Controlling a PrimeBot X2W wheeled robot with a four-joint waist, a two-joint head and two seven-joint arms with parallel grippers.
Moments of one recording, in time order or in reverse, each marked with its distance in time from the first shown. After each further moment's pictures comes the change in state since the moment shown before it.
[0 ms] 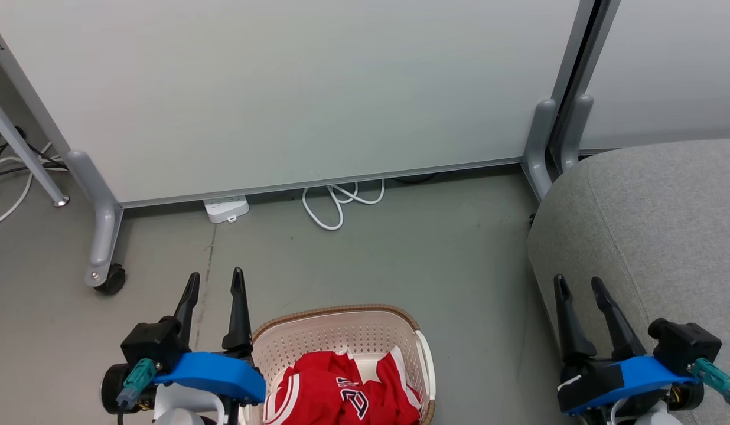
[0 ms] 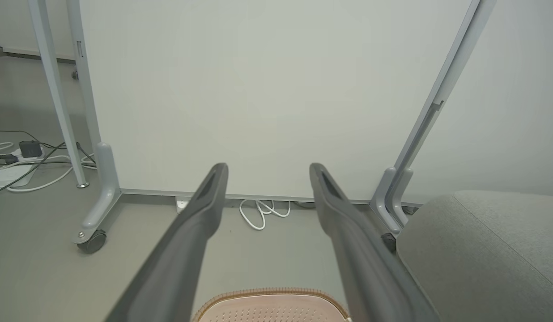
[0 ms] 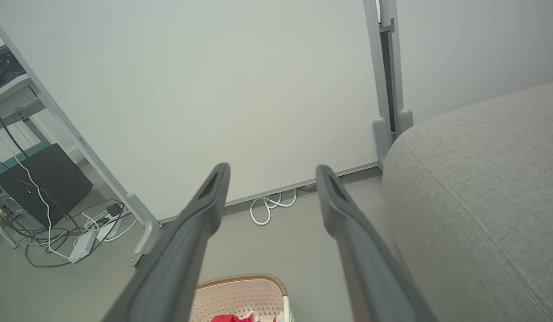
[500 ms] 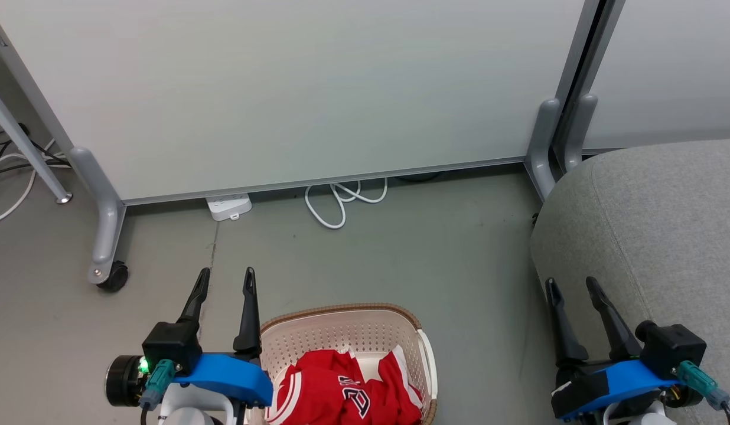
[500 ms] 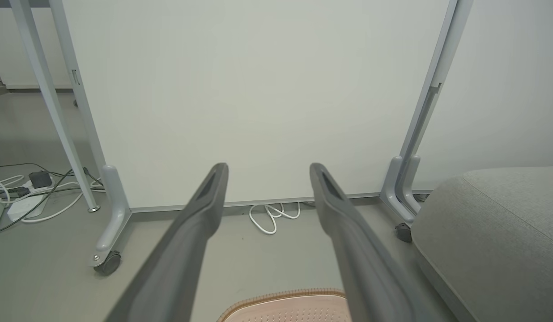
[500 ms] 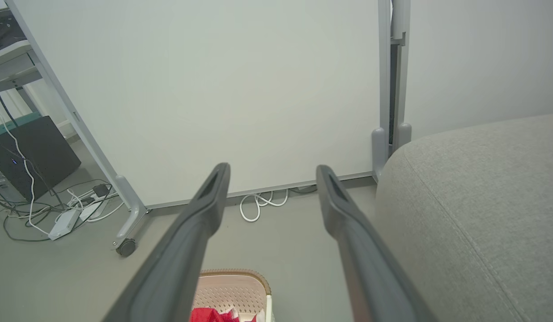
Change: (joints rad) left arm -0.010 0.002 -0.022 0.018 0.112 0.001 -0.032; right arm 0.000 -0.001 0.011 0.011 -0.119 0.000 -0.033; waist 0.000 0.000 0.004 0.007
